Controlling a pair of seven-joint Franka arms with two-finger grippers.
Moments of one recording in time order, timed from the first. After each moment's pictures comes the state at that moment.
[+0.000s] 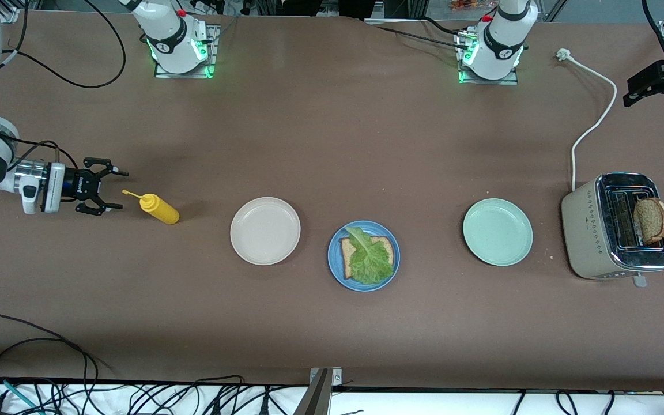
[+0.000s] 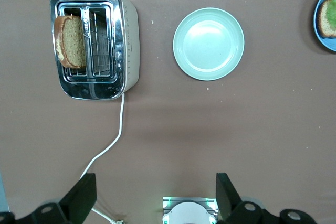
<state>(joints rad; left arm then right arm) 0.02 -0.08 0.04 -1.57 0.06 1.36 0.08 -0.19 0.56 -0.27 -1.93 0.96 1.69 -2.05</state>
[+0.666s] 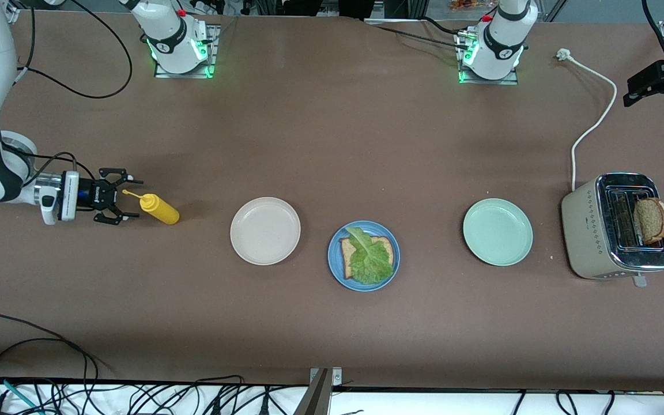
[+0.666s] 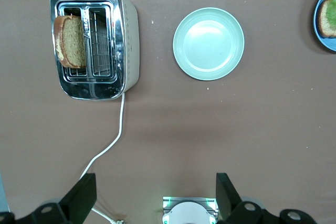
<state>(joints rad) 0.02 -0.08 0.04 -1.57 0.06 1.36 0.08 -0.19 0.66 -0.23 -1.86 1.06 1.63 -2.15</state>
